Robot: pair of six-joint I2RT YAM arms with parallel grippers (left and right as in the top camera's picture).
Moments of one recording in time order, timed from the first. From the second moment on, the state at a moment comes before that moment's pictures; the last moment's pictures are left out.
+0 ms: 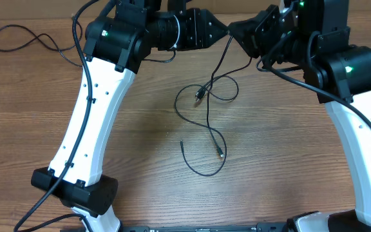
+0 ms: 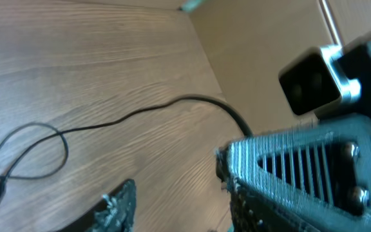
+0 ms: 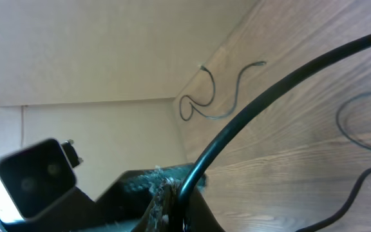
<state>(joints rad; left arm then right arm) -0.39 1.87 2.24 -1.00 0.71 -0.48 0.27 1.56 1.88 -0.85 -0.47 1.21</state>
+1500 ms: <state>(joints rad) -0.40 1.87 2.24 -1.02 0.90 -0.17 0.26 1.56 1.88 -0.84 -0.57 1.27</state>
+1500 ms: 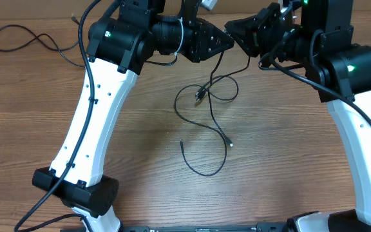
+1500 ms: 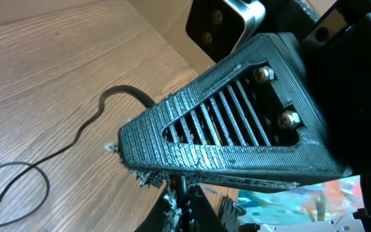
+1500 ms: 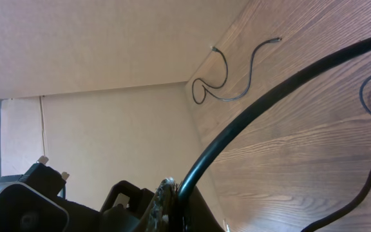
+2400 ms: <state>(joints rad) -0.38 1.72 2.25 -0.68 0.79 -0.53 -0.13 1.57 1.89 -1.22 -0.41 0.85</state>
